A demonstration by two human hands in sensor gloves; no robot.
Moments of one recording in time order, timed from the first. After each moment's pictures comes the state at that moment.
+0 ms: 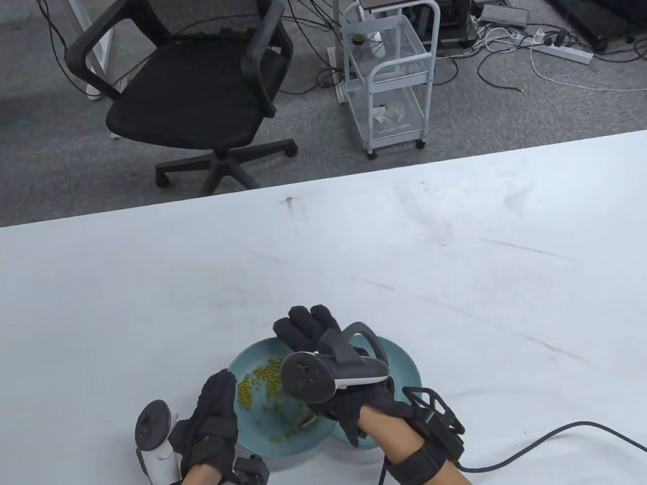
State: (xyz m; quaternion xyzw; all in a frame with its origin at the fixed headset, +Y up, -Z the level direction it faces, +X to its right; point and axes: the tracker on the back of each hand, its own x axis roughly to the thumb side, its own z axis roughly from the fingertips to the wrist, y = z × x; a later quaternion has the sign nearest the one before) left_hand -0.256 -0.812 -0.263 -0.11 0.05 0.71 0.69; right_hand -0.030 -0.674 -0.288 0.37 0.02 0.92 0.11
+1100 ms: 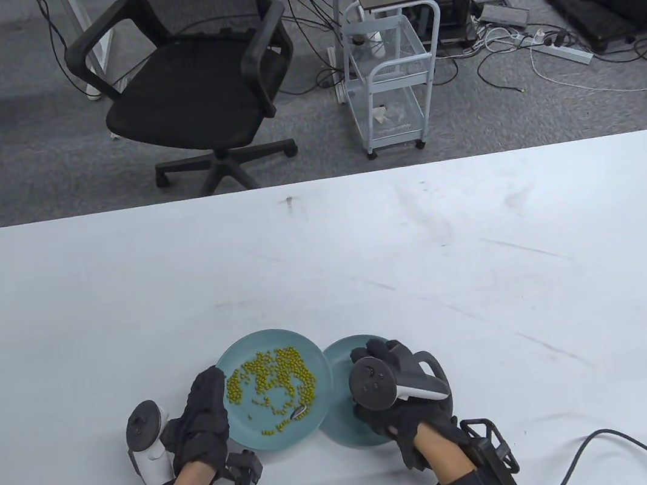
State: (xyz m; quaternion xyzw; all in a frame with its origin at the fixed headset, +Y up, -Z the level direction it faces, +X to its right) left_hand -0.268 -0.813 -0.267 -0.09 0.06 0.72 0.68; right_hand 0.045 -0.757 -0.278 0.27 0.15 0.94 0.12
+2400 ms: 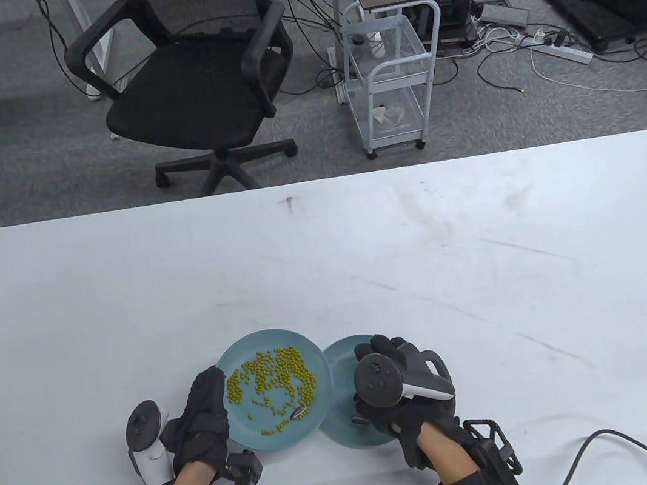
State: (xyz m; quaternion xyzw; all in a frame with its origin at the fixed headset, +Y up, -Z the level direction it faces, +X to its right) left_hand -0.268 -0.815 -0.267 -0.09 0.05 0.72 0.68; right_hand 0.051 -0.753 -0.279 0.25 0.13 0.95 0.14
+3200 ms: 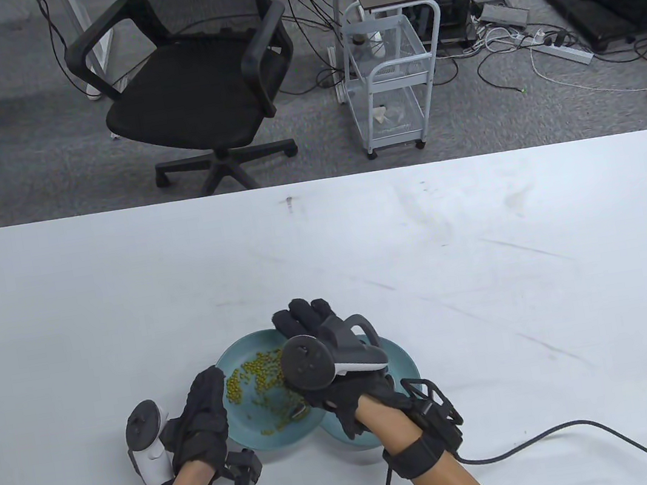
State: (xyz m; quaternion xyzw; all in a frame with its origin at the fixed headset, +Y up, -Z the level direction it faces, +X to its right) left_hand -0.268 -0.815 -0.268 -0.09 0.06 0.73 0.68; right_hand -0.047 -0.678 -0.303 0.38 0.05 0.92 0.13
